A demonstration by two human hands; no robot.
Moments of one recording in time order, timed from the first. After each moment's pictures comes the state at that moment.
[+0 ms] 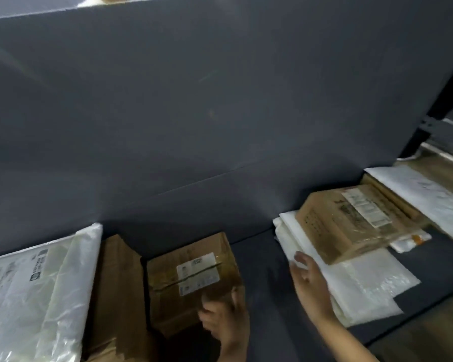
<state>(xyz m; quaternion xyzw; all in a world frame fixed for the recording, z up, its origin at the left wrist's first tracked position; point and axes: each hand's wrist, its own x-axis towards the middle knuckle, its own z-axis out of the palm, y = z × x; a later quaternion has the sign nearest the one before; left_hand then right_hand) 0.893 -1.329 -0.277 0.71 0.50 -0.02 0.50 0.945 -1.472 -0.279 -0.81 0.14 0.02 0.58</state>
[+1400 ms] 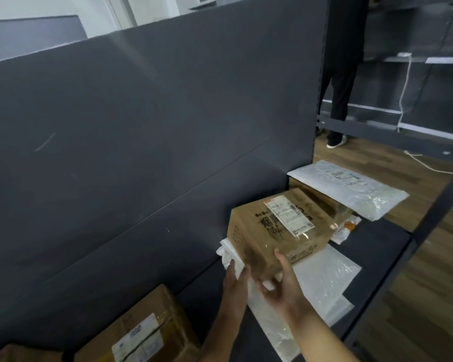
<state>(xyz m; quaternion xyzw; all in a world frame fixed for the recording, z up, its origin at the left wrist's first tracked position) 1.001 -1.444 -0.254 0.74 0.13 -0.18 0.64 0.999 -1.547 -0.285 -0.22 0.27 0.08 0.93</state>
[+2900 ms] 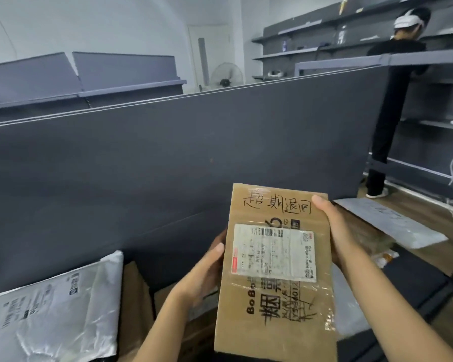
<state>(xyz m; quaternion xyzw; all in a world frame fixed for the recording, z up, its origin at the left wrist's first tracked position) 0.885 -1.254 -0.113 0.70 -0.10 -0.18 0.69 0.940 -1.511 -0.085 -0.58 -0.03 0.00 0.81</state>
